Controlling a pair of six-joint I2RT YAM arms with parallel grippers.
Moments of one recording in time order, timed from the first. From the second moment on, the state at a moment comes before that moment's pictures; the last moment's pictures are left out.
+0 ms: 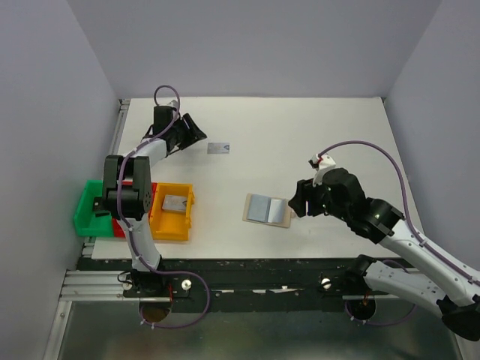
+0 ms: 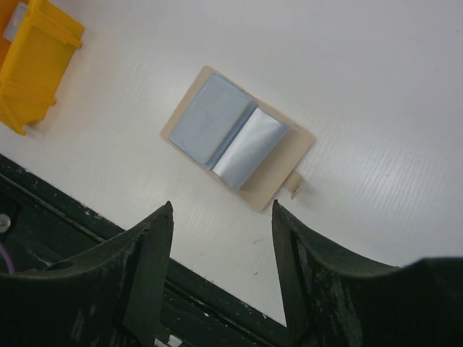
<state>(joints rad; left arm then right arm) -0.05 2.00 1.32 0.02 0.42 -0.59 0.76 0.85 0.84 -0.60 0.09 0.35</state>
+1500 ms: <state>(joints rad) -0.60 1.17 0.53 0.07 0.12 -0.76 0.57 1.43 0.77 -0.46 0.08 0.49</state>
